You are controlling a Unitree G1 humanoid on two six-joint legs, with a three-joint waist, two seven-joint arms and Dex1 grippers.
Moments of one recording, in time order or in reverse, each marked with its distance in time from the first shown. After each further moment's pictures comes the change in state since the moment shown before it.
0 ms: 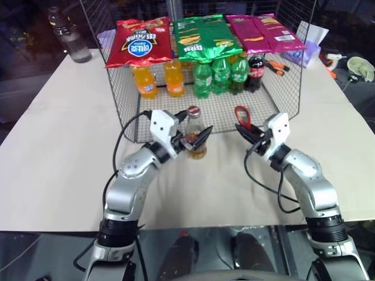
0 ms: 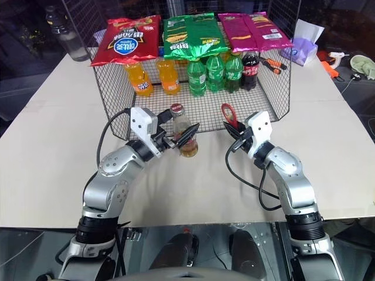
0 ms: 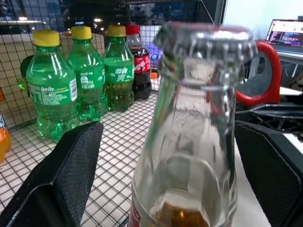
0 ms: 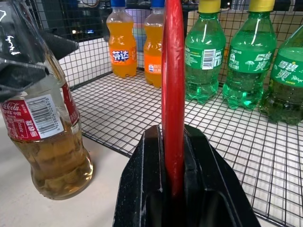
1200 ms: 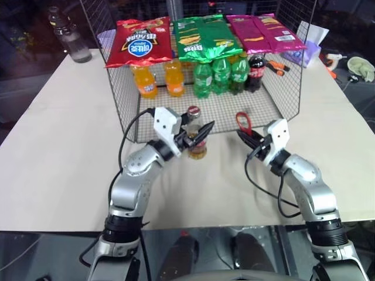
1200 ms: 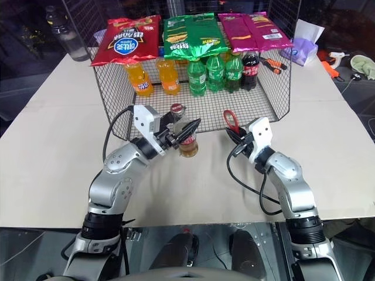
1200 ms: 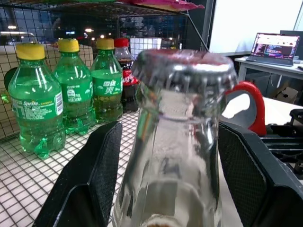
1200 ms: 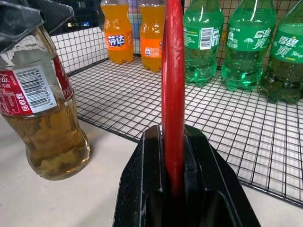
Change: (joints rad) left arm -0.014 -0.022 -0.013 0.041 -0.010 -0.040 -0.026; right arm 0.034 0.001 0.000 0.025 -0.014 -0.018 0.001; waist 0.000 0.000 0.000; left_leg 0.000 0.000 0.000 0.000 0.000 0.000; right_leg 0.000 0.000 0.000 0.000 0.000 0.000
